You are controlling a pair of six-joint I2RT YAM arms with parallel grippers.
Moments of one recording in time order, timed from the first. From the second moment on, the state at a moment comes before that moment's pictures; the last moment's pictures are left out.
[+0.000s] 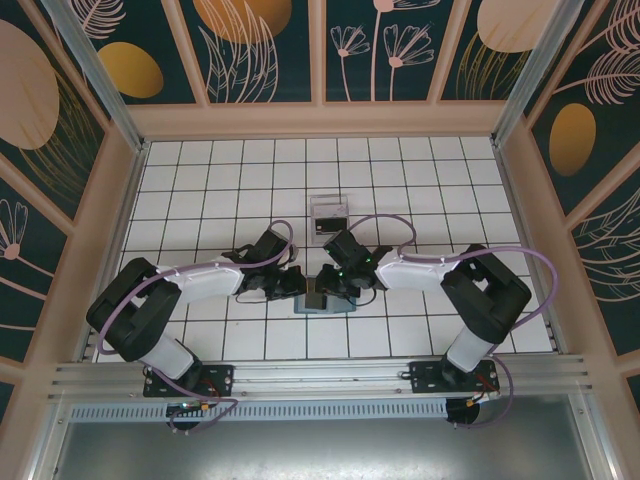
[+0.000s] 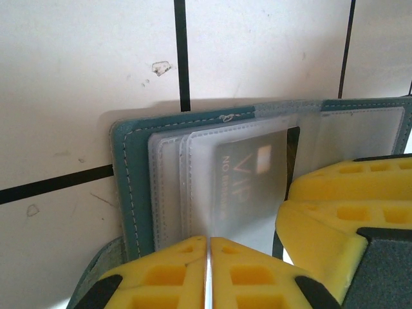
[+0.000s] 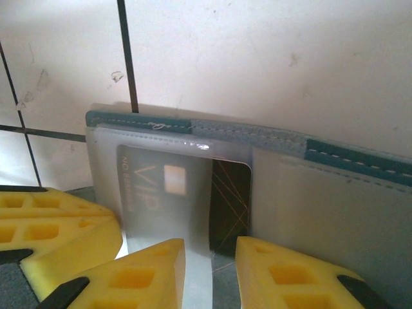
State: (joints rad) left arm -0.69 1.56 0.70 -0.19 0.39 -0.82; right arm 0.87 1.66 0.84 -0.26 -0.24 0.94
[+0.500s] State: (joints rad) left arm -0.70 1.59 0.72 -0.23 0.36 -0.79; right arm 0.87 1.62 0.84 -0.28 -0.23 0.94
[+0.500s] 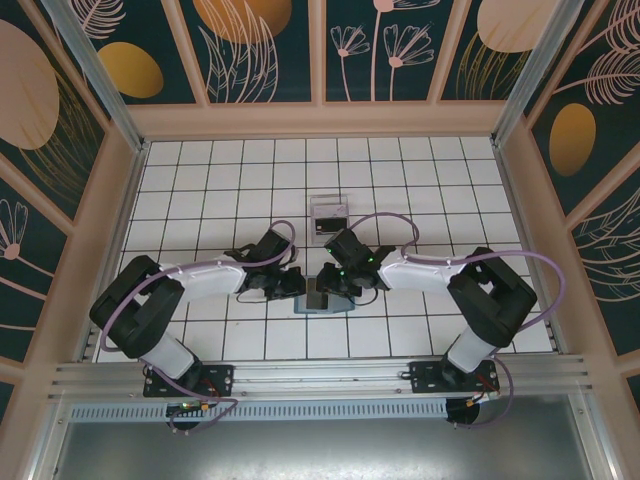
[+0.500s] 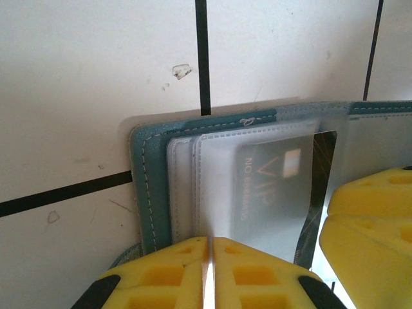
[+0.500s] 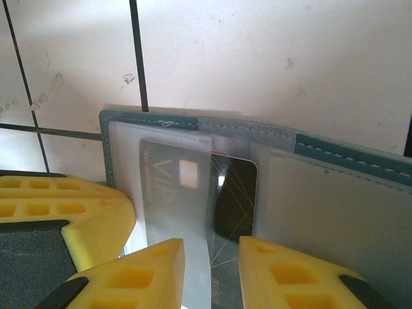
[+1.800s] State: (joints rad) left arm -0.73 1.64 0.82 -0.34 0.30 -0.75; right arm 0.85 1.61 0.72 -0.12 -0.28 0.97
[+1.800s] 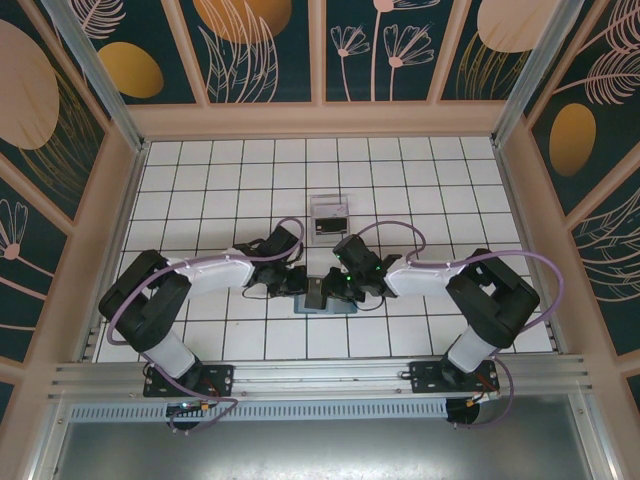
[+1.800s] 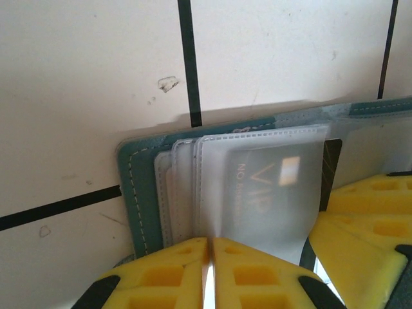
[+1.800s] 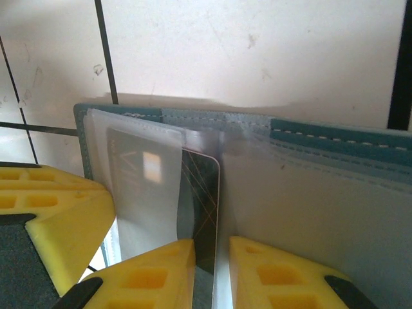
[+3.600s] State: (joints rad) left arm -0.75 1.65 0.84 -0.37 0.26 -0.71; right arm 0.78 1.35 0.66 -0.23 -0.26 0.95
